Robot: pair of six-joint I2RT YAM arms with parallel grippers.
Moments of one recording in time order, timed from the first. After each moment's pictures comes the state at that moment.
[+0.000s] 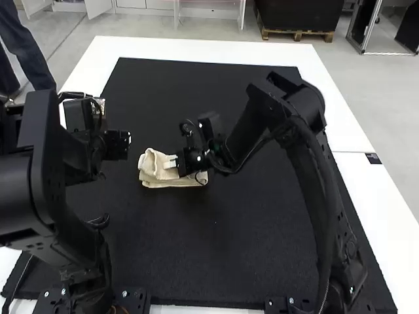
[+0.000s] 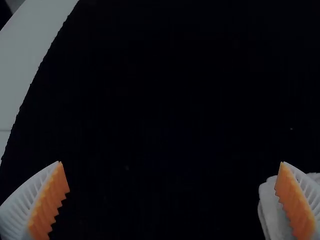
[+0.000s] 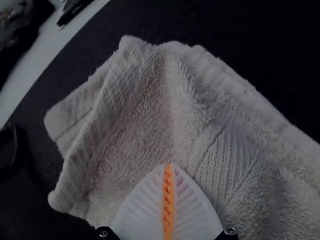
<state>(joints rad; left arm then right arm) 0.33 1.22 0.33 0.42 0.20 0.14 0.75 2.27 1.17 0.63 -0.62 0.34</state>
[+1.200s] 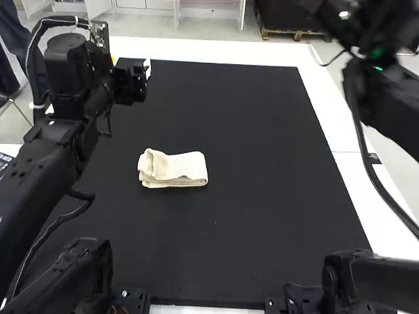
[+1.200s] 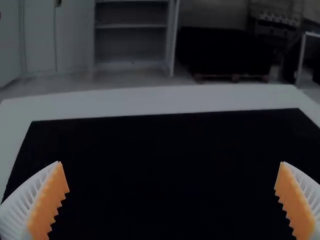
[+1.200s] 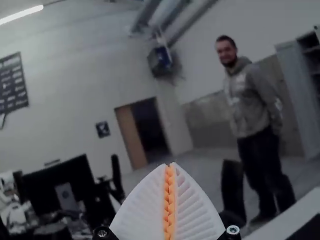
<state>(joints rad) 0.01 0.64 0.56 0.07 0.17 -0.05 0.26 0.95 0.90 0.72 -0.76 0.79</state>
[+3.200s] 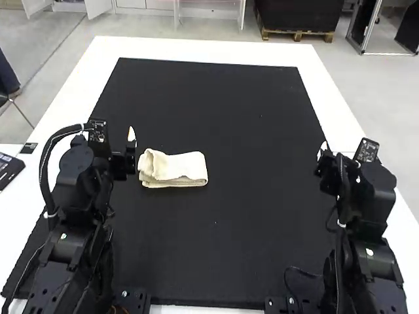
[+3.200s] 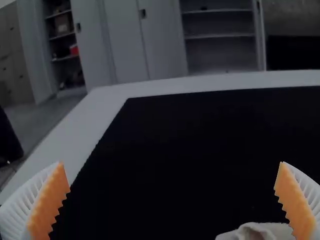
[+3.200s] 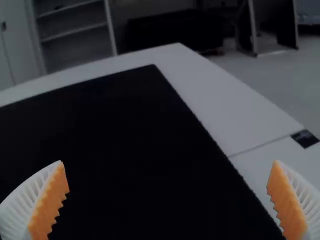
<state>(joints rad) -0.04 0.00 0.01 0.03 -0.20 0.13 -0.09 0.01 0.01 -0.06 0.12 0.13</state>
